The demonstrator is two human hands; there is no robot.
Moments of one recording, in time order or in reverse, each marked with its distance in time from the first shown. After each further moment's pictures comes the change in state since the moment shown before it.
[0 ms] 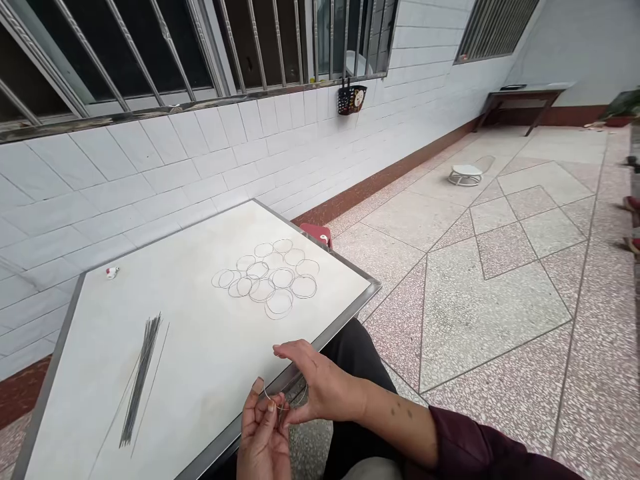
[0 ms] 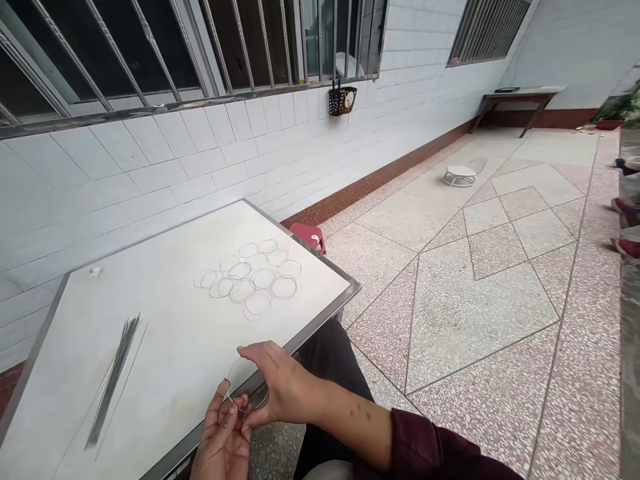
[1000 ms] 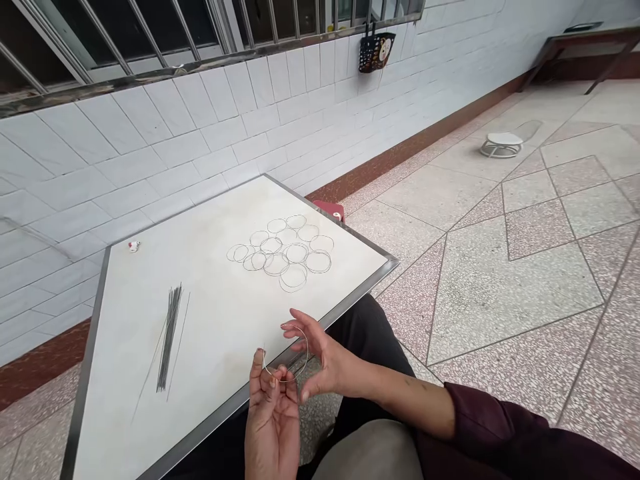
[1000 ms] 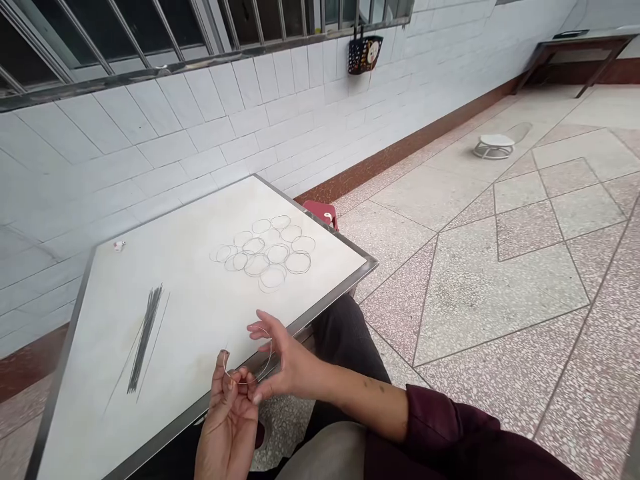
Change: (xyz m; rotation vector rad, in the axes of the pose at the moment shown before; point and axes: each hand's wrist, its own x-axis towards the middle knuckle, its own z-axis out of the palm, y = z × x) left_hand -0.025 0.024 0.002 -0.241 -0.025 -0.022; right_hand -0.002 -0.015 0.023 0.757 0.052 0.291
